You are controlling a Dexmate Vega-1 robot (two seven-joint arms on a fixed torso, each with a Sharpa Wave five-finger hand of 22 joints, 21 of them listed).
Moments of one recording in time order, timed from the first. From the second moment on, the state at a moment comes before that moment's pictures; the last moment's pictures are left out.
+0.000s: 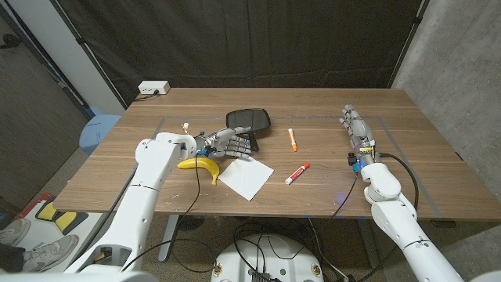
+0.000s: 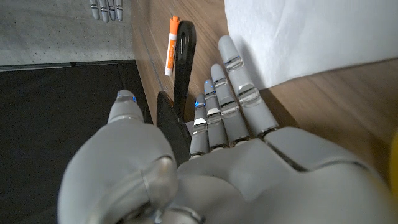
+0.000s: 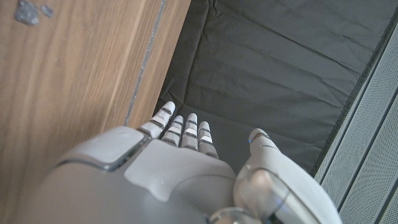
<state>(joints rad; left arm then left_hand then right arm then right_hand) 0.91 0.23 0.03 -1.80 -0.07 0.89 -0.60 0.74 0.00 0.07 -0.11 0.19 0.51 0.16 0.22 0.19 0.68 0.13 0.22 0.19 0.78 0.00 0.23 0.18 0.89 0.02 0.54 0.16 -1.19 -0.32 -0.04 -1.61 0.29 0.30 -0.07 0.26 0.14 0.30 0.01 0.21 0.04 0.05 0.19 0.18 0.10 0.03 0.20 0.17 -0.02 -0.01 0.18 0.16 0.03 -0.03 0.36 0.18</state>
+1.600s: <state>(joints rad) 0.82 0.07 -0.05 -1.57 -0.21 0.94 -0.57 1.02 0.20 0.35 -0.12 0.20 0.53 0.14 0.21 0.21 0.76 0.00 0.20 0.19 0.85 -0.09 0.22 0.19 0.94 -0.06 0.46 0.17 -1.17 -0.33 -0.05 -1.58 0.30 0.33 -0.08 0.26 0.14 0.29 0.01 0.21 0.05 0.04 0.19 0.18 0.11 0.03 0.20 0.17 -0.01 0.00 0.18 0.16 0.03 -0.04 0.34 0.18</state>
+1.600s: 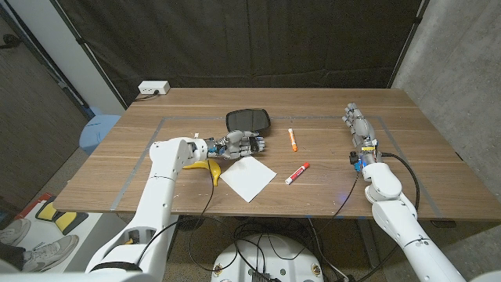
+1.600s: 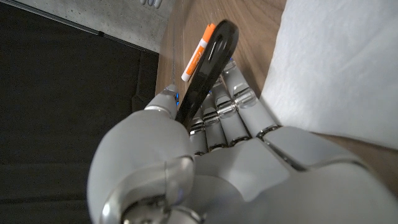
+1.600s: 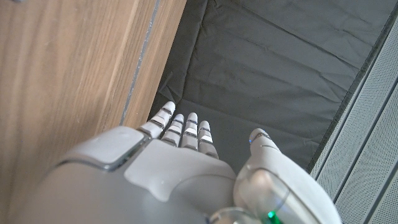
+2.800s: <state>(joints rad) 0.90 0.08 0.03 -1.69 -0.07 0.71 -0.41 0.91 0.10 0.60 0.15 0.40 0.77 0.01 0.53 0.82 1.09 -0.13 0.96 0.85 1.36 -0.21 0.67 0.85 0.93 -0.15 0.87 0.66 -1.17 -0.33 -0.05 -1.57 0.30 0.33 -0.07 0.26 0.14 0.29 0.00 0.21 0.05 0.04 0.19 0.18 0.11 0.03 0.20 0.17 -0.01 0.00 0.18 0.16 0.03 -0.04 0.34 0.18</state>
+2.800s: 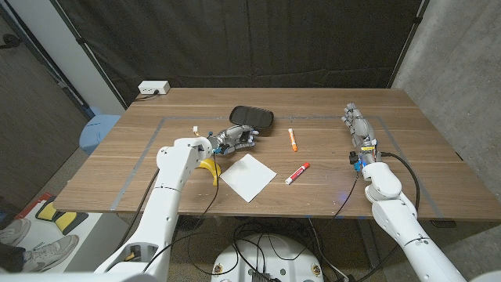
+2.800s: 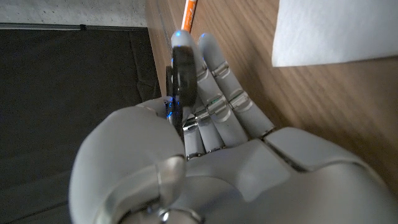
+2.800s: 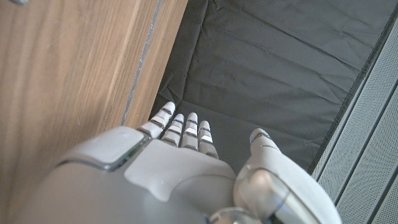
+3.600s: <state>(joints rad) 0.93 0.16 0.13 -1.67 0.04 0.39 -0.35 0.87 0.09 0.58 0.16 0.40 0.78 -0.03 0.59 0.93 1.06 -0.12 1.28 1.24 1.31 -0.20 0.94 1.23 0.85 -0.11 1.03 0.77 -1.20 -0.36 -0.06 -1.65 0.21 0.25 -0.14 0.32 0.18 0.37 0.03 0.22 0.13 0.00 0.20 0.18 0.18 -0.01 0.21 0.17 0.04 -0.04 0.19 0.17 0.09 -0.04 0.33 0.19</state>
